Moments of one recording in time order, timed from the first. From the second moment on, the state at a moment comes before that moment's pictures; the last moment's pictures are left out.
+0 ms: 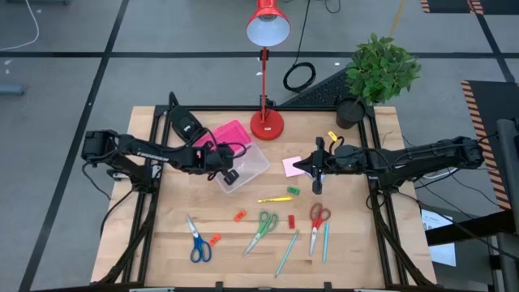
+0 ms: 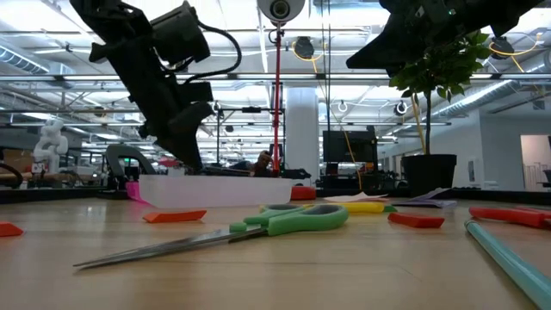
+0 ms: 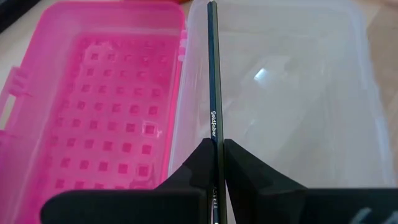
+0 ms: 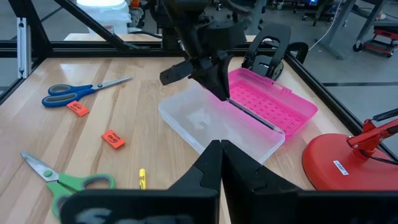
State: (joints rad) left arm 0.08 1.47 0.73 -0.28 -0.38 -0.48; right arm 0.03 1.02 0.57 0.10 0.15 0.01
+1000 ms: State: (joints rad) left arm 0.10 1.47 0.72 -0.28 -0.36 -0.43; right arm 0.03 1.02 0.57 0.10 0.15 0.01
